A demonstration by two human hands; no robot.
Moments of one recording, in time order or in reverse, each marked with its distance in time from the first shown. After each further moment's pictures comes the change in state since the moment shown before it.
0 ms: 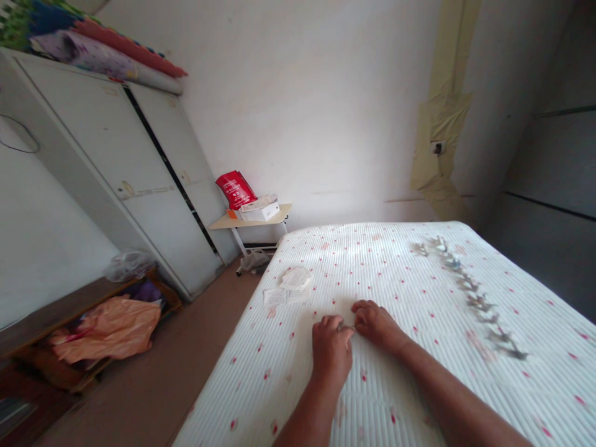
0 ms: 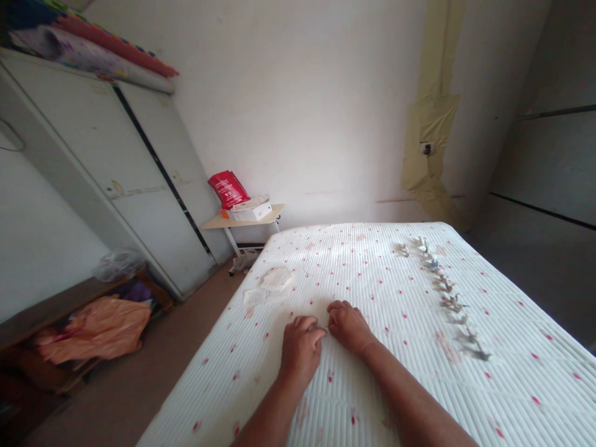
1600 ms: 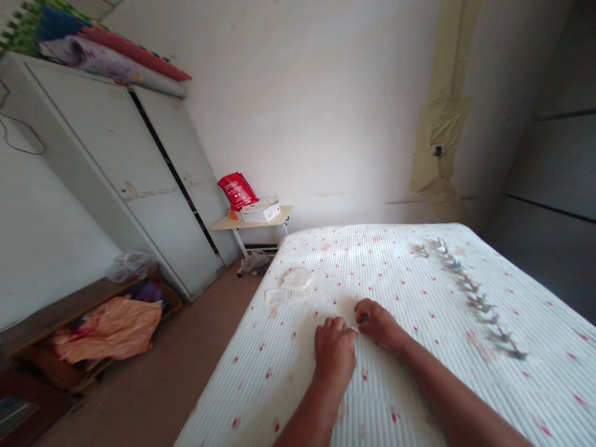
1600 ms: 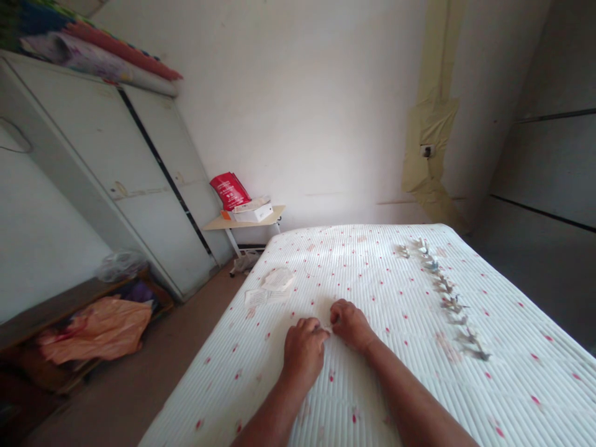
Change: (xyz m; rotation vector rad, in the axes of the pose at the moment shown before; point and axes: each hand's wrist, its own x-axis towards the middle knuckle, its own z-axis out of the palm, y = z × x) left_hand -0.001 0.005 -0.002 0.176 -0.104 0.004; right_hand 0.006 0.016 0.013 0.236 0.125 -0.008
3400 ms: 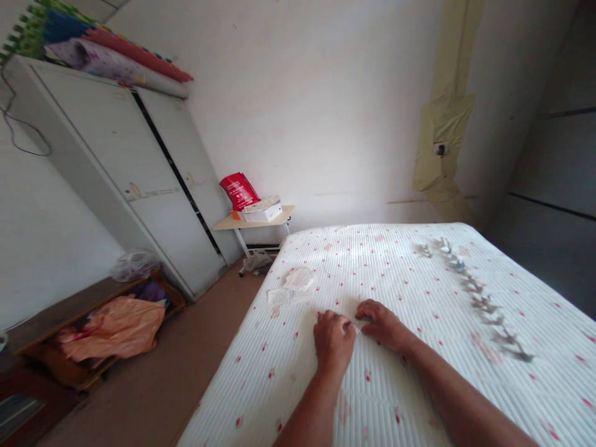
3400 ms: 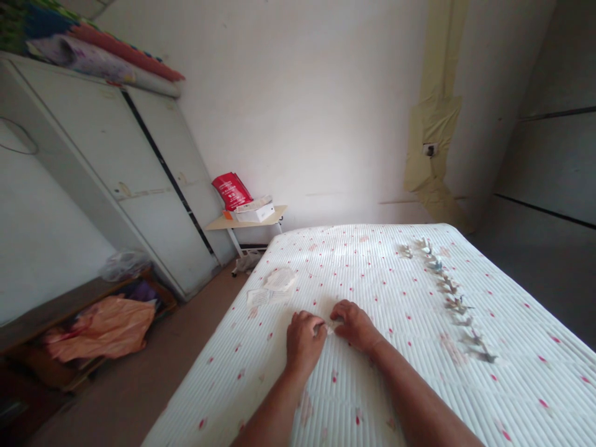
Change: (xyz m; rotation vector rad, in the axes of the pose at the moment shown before) left_hand 0.017 -0.005 0.005 -0.222 0.102 -0.263; right_hand -0.001 0.007 -0.004 0.024 -0.056 -0.126
